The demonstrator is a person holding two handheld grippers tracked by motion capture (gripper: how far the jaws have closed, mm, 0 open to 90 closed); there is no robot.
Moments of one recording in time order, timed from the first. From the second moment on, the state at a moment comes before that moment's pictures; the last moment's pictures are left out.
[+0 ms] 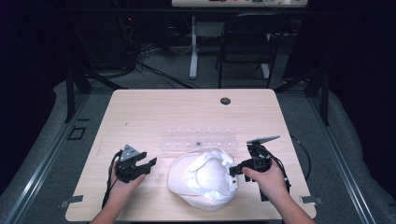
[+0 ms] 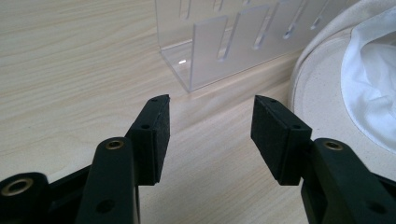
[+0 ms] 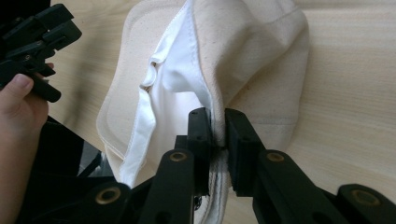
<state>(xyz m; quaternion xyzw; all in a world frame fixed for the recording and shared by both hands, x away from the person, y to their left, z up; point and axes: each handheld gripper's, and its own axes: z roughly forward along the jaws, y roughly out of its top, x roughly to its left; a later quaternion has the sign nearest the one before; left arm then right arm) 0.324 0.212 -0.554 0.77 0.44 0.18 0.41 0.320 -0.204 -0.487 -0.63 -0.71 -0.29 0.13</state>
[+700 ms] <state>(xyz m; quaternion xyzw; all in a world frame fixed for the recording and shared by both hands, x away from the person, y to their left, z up) 0.323 0.211 -0.552 0.78 0.44 0.18 0.41 0.325 -0.200 -0.451 -0.63 -0.72 -0.29 0.08</state>
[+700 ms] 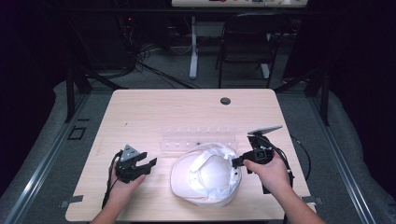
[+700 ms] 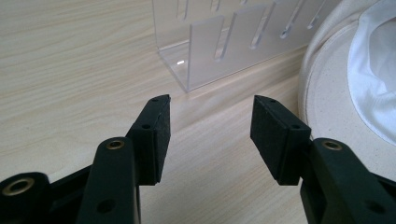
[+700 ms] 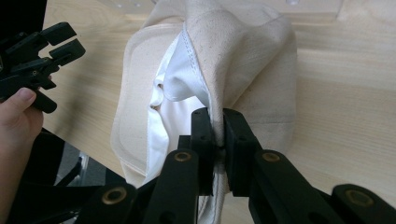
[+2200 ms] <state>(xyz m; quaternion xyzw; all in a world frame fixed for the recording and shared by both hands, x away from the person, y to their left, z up) 0.318 0.213 -0.547 0.77 0.44 0.18 0.42 0.329 -0.197 -0.383 -0.63 -0.72 -0.29 0.07</state>
